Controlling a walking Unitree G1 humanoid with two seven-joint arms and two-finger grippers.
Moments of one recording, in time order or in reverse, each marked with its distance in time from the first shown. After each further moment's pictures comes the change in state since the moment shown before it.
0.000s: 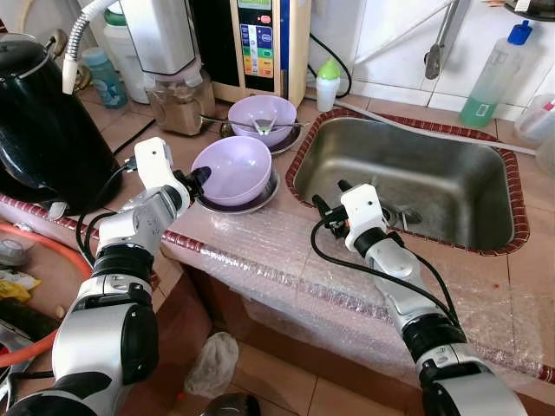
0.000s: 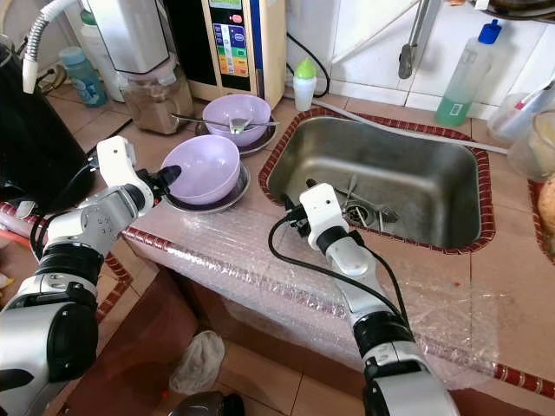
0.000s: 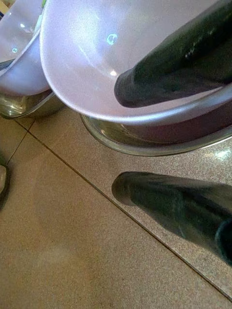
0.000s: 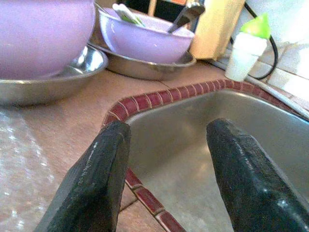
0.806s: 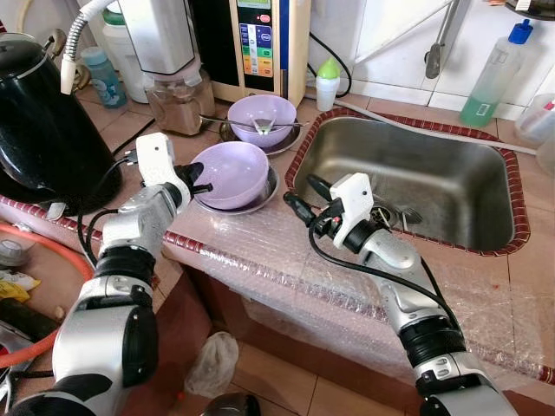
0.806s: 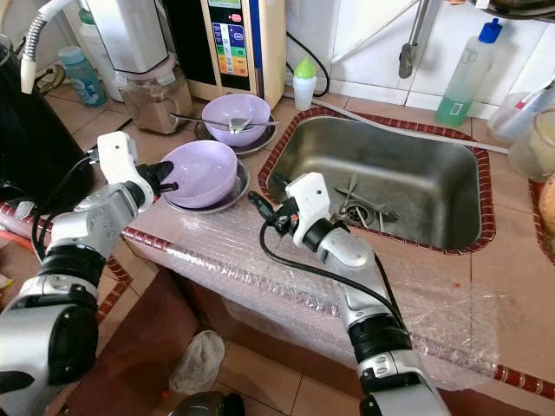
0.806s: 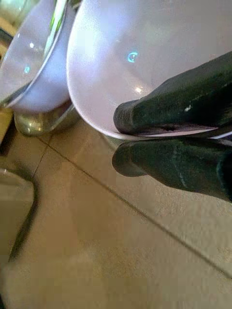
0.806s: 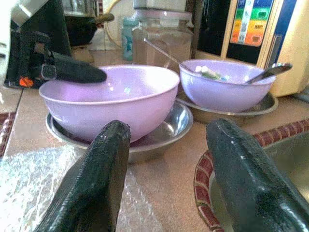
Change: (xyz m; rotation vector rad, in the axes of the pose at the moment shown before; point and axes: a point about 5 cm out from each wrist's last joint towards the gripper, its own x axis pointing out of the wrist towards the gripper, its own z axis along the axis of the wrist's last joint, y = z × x) left arm 0.001 -0.006 0.001 0.100 -0.082 -0.041; right arm 0.003 0.020 0.032 0.178 -0.088 0.275
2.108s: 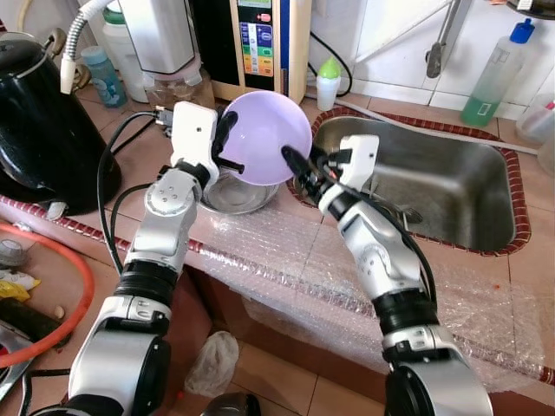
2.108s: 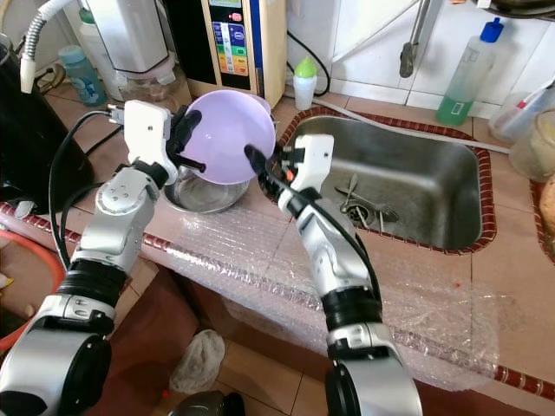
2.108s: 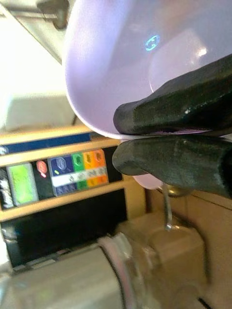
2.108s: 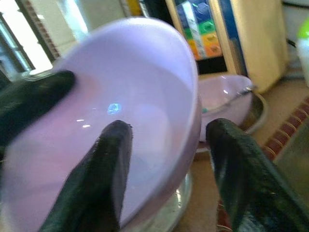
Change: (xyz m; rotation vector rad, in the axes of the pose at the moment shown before) left arm -0.018 -0.067 0.034 0.469 -0.486 -0.221; right arm 0.041 -0.004 0.036 0.424 -0.111 -0.188
